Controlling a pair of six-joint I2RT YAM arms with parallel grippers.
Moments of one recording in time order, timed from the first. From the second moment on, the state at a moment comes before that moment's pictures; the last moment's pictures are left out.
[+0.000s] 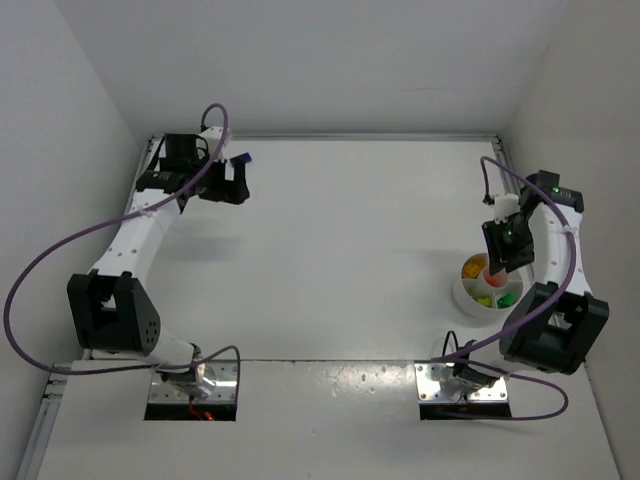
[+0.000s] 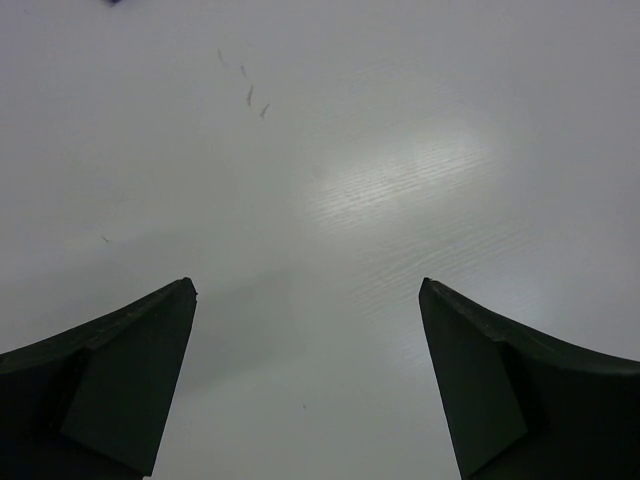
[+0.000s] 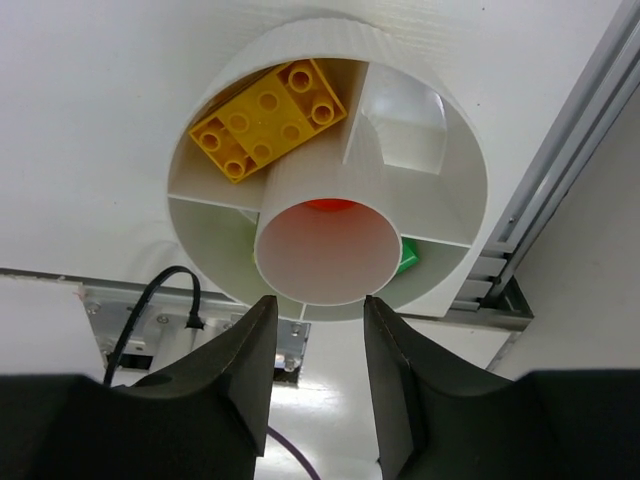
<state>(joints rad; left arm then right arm) -0.04 1.45 1.30 -0.54 0.28 0.06 -0.37 1.42 1.19 -1.21 -0.06 -0.53</state>
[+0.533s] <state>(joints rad) -0.04 2.37 2.19 -0.52 0.10 0.28 -0.37 1.30 1.26 -1.21 -0.23 -0.44</state>
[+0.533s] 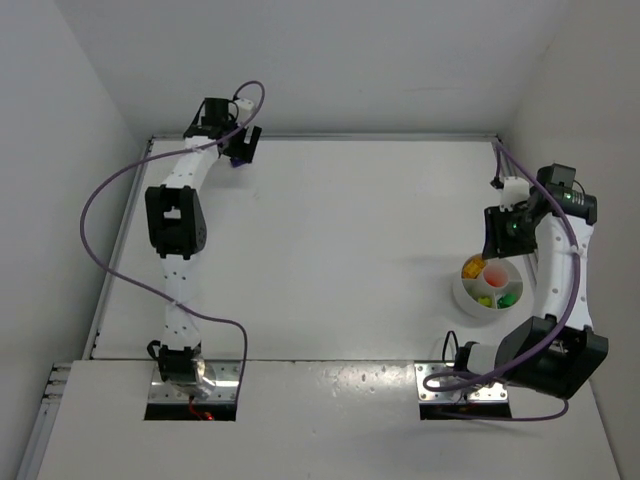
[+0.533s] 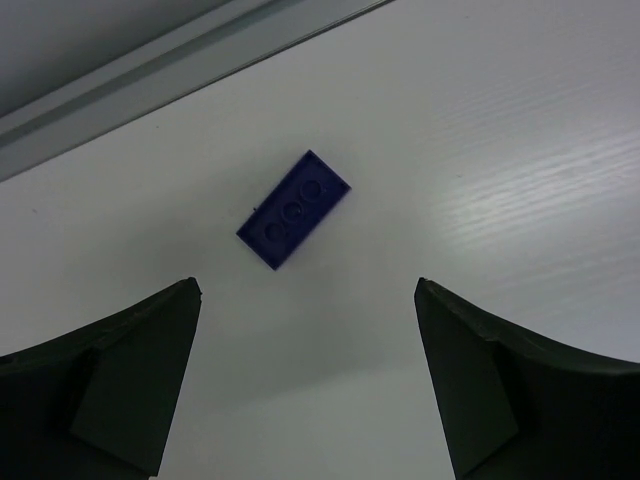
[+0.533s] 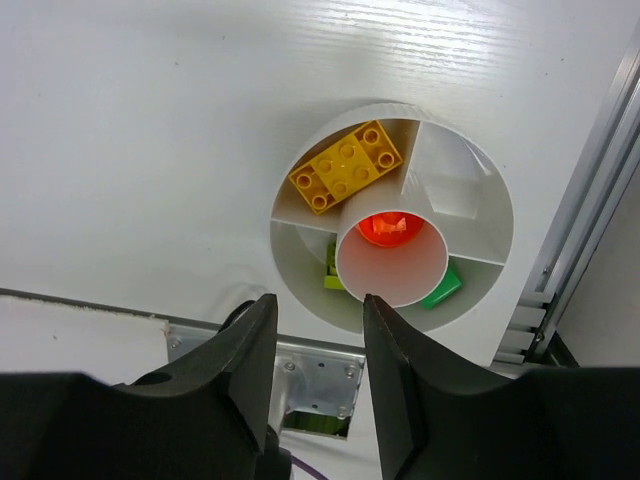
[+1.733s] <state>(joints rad) 0.04 2.67 2.33 -0.34 0.43 0.37 -0.38 1.34 1.26 -1.21 -0.27 -0.43</state>
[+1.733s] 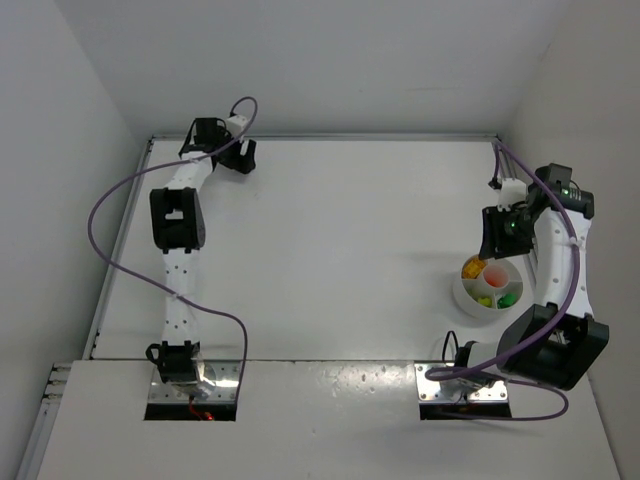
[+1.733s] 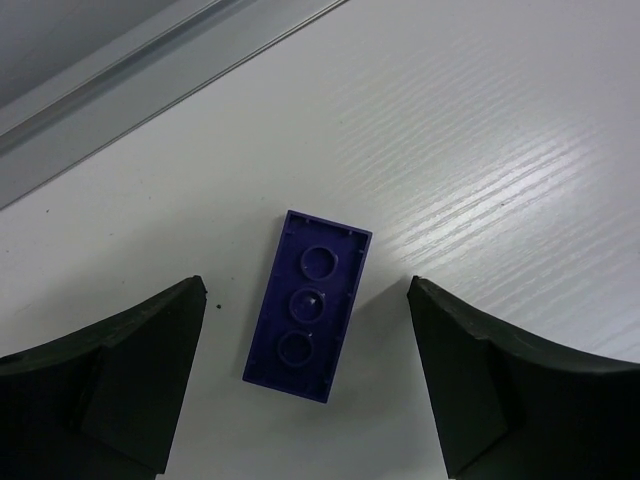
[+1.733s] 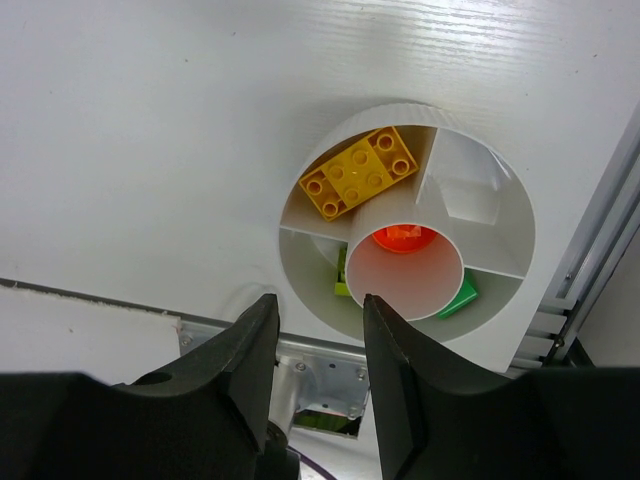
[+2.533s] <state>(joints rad) -0.03 2.09 1.52 -0.45 0.52 0.50 -0.31 1.44 1.31 -1.27 -0.70 -0.44</state>
